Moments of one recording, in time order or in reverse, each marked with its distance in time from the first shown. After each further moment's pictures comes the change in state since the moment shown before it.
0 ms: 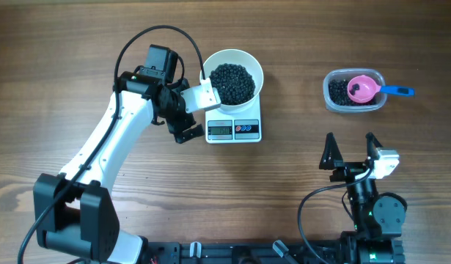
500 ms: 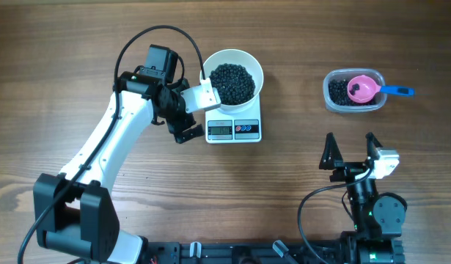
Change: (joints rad) left arm 0.000 0.000 0.000 0.000 0.000 0.000; right arm 0.000 0.000 0.000 0.000 0.000 0.000
